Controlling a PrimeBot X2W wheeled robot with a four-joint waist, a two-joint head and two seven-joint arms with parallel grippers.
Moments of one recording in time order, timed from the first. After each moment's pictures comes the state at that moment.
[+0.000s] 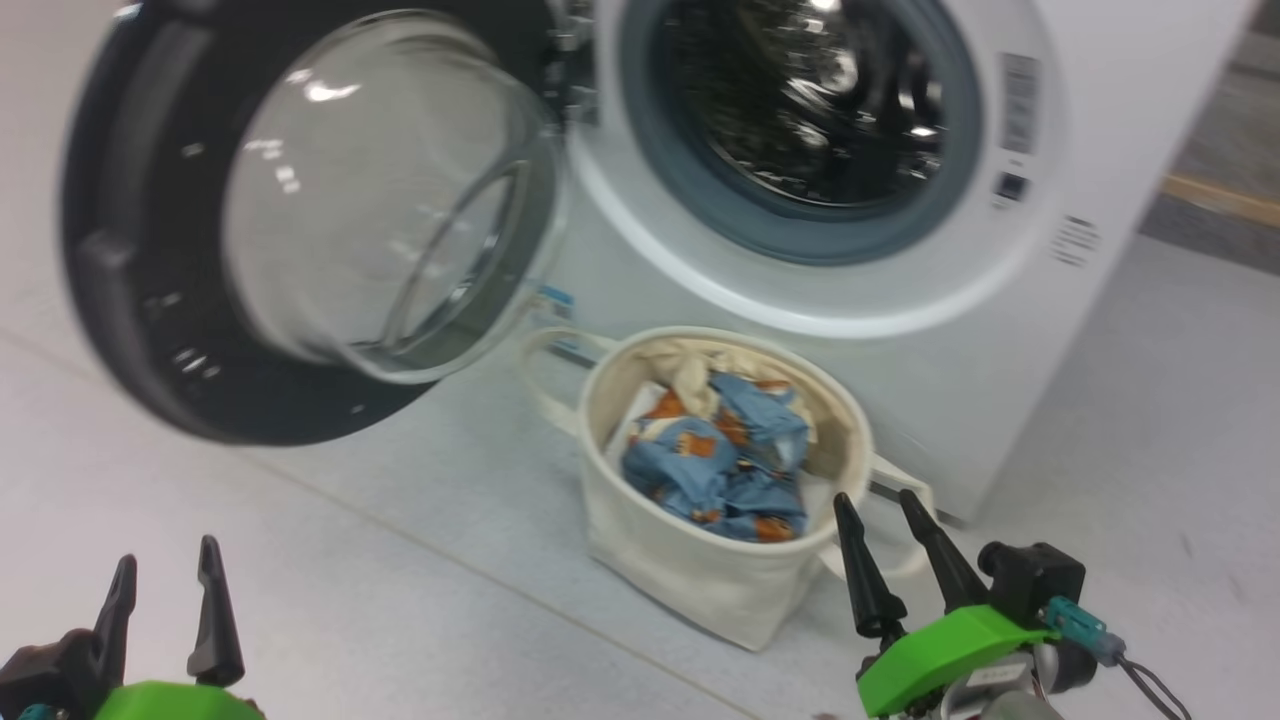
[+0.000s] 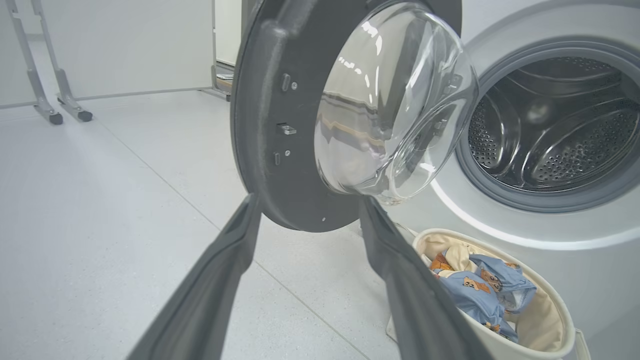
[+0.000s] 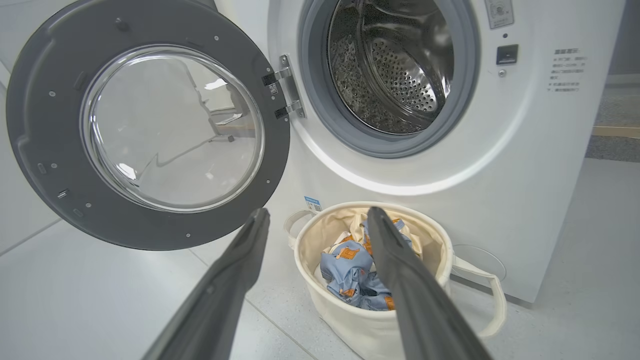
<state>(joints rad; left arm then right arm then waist) -0.04 0.36 -0.11 0.23 -0.54 0.20 -0.24 -0.15 -0.06 0.29 0.36 0.41 0.13 -0.25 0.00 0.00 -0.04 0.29</state>
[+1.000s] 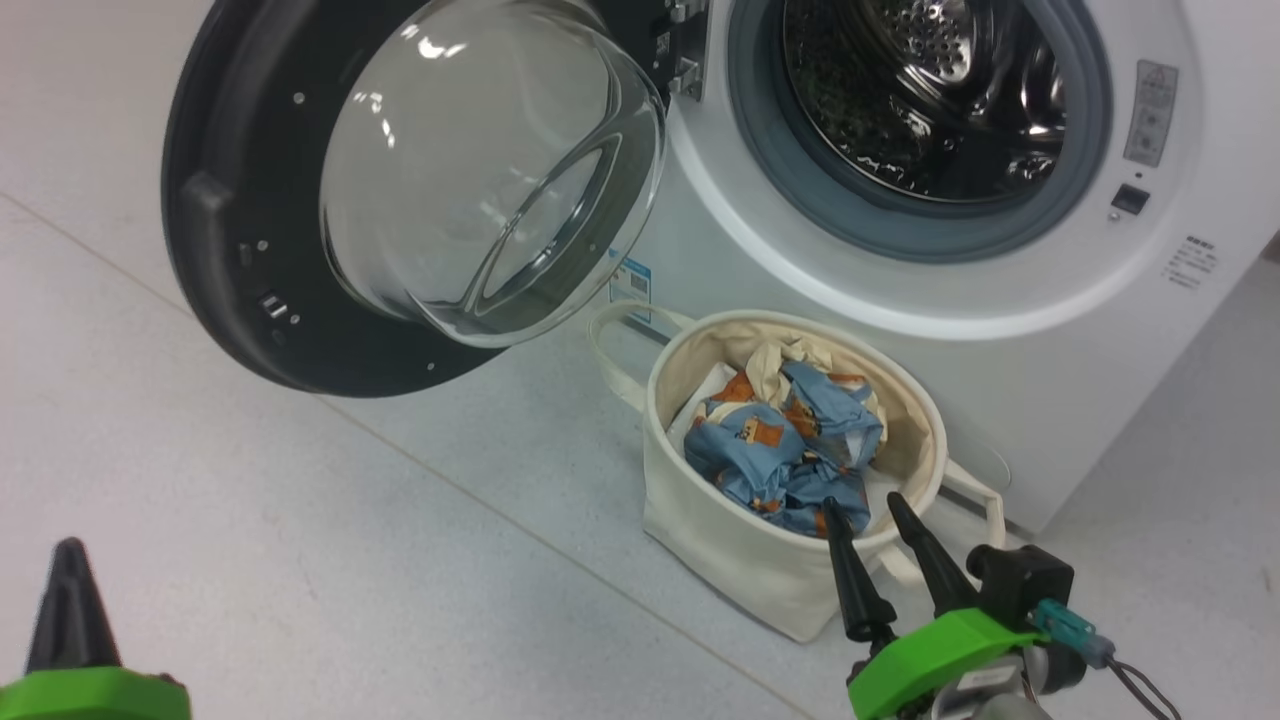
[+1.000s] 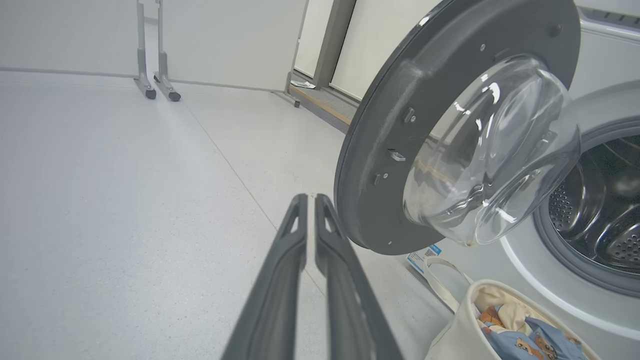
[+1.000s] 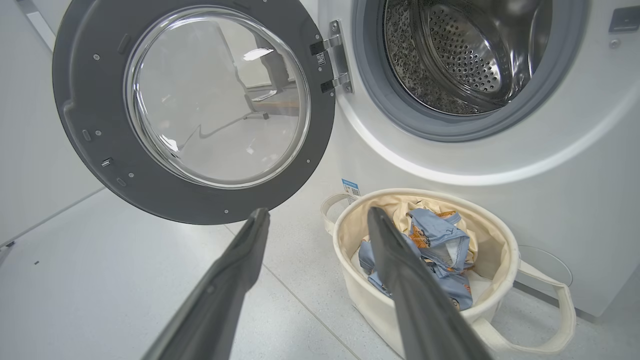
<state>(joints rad) -0.04 0.37 0.00 0.23 -0.65 0.16 -0.24 -0.14 -0.05 0.31 0.36 0.41 0.13 -0.25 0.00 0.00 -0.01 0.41</state>
